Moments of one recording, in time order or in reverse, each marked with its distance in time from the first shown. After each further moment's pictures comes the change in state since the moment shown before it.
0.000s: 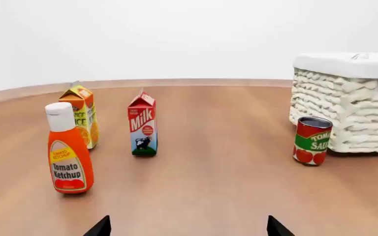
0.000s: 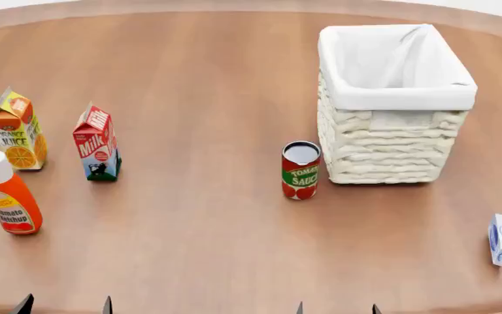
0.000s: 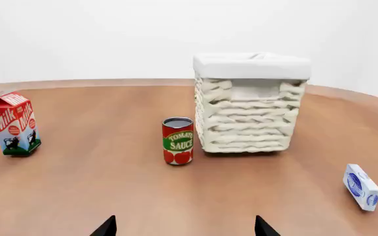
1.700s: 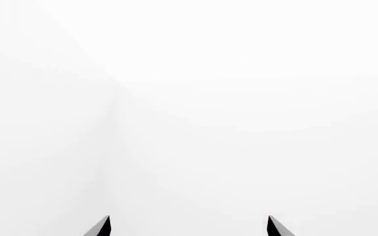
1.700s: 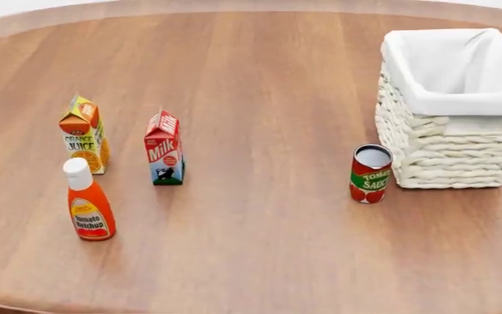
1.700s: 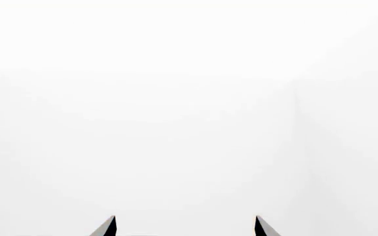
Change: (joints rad) left arm -0.207 -0.439 -0.734 0.965 -0.761 -0.662 -0.143; right arm 0.296 0.673 1.085 -1.037 1.353 0.969 0.350
